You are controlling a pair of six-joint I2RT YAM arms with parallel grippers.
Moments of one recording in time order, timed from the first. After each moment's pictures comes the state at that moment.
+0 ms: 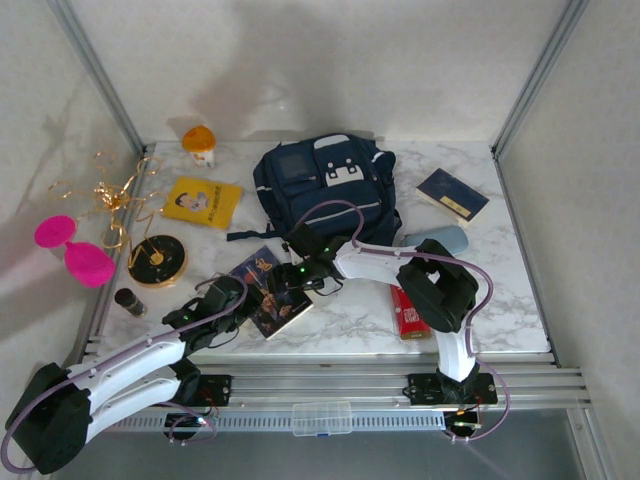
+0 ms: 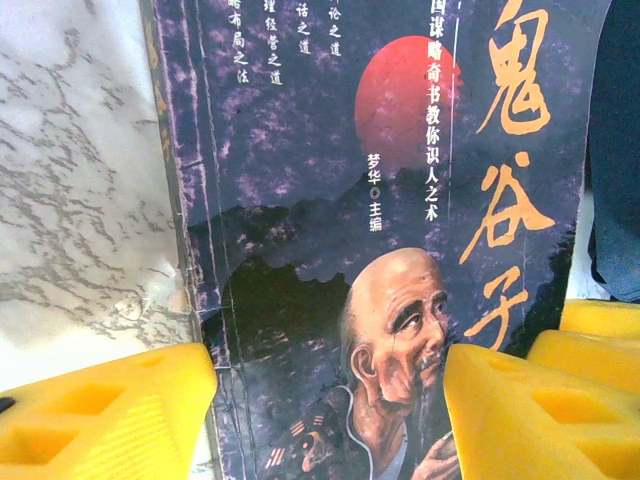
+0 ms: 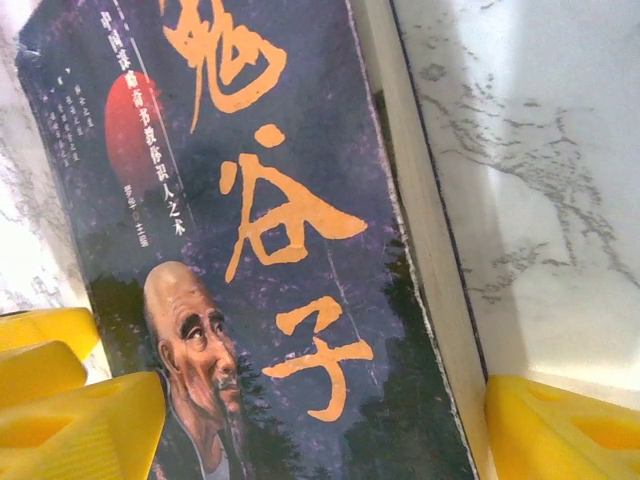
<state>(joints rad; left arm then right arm) -0.61 0.89 0.27 -0.26 -0.13 -1.32 0.94 1.95 1.28 -0.37 -0.31 0.64</state>
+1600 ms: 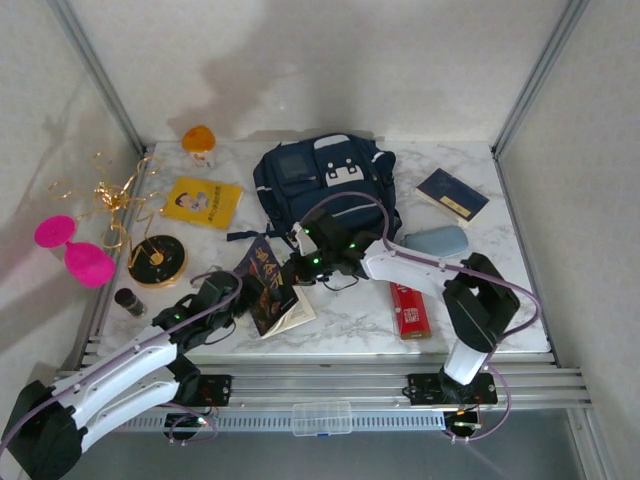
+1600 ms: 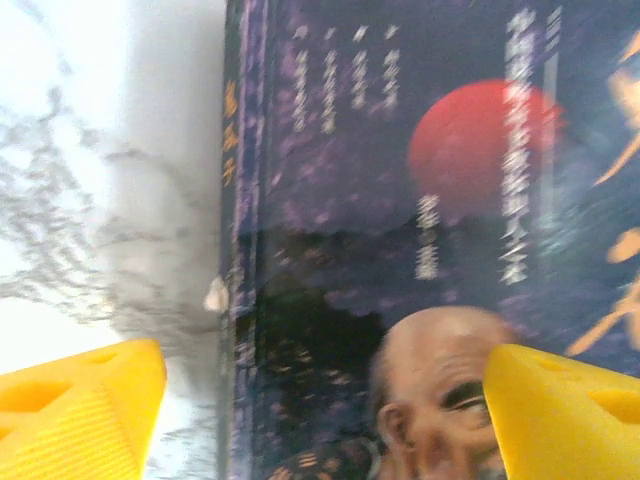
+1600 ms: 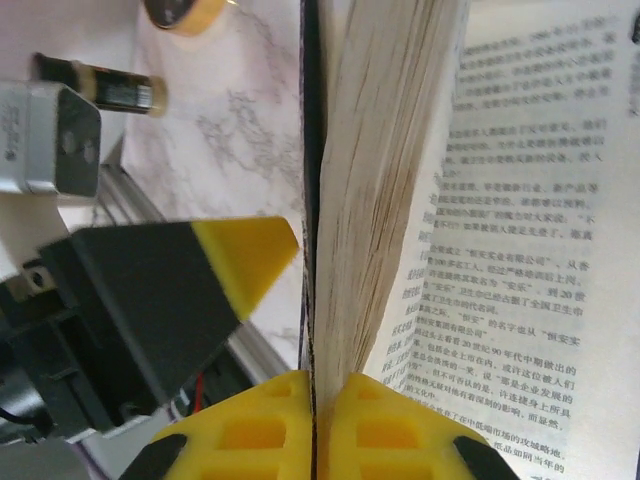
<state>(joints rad) -0.59 0.77 0.37 -0.39 -0.15 -1.28 0.90 1.69 1.18 -0.33 -0.52 0.70</state>
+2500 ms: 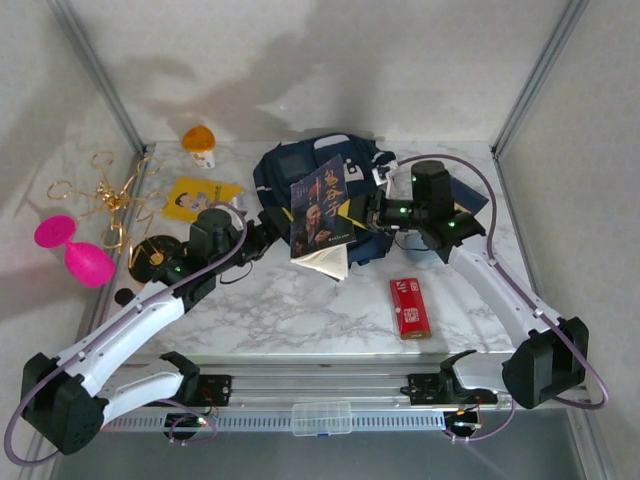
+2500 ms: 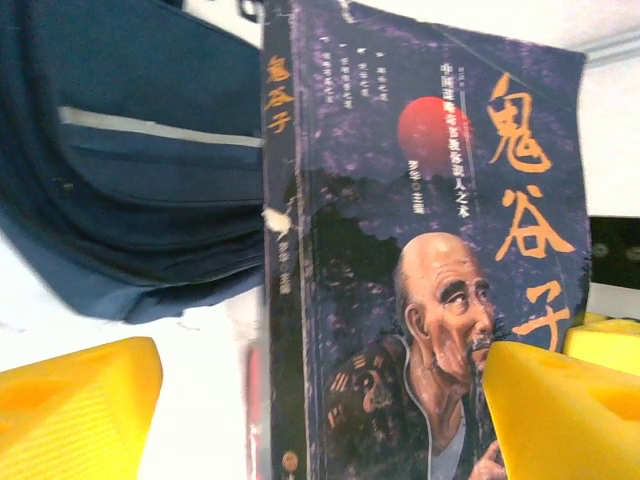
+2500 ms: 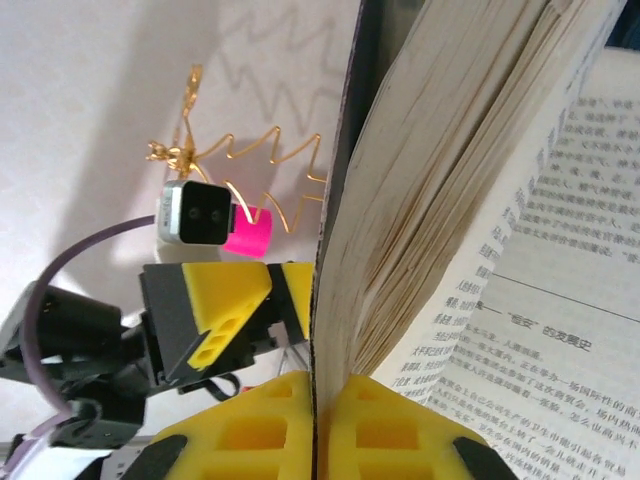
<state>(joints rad) -0.51 1.05 0.79 -0.07 0.23 -1.14 0.43 1.28 1.14 -0.30 -0.84 0.84</state>
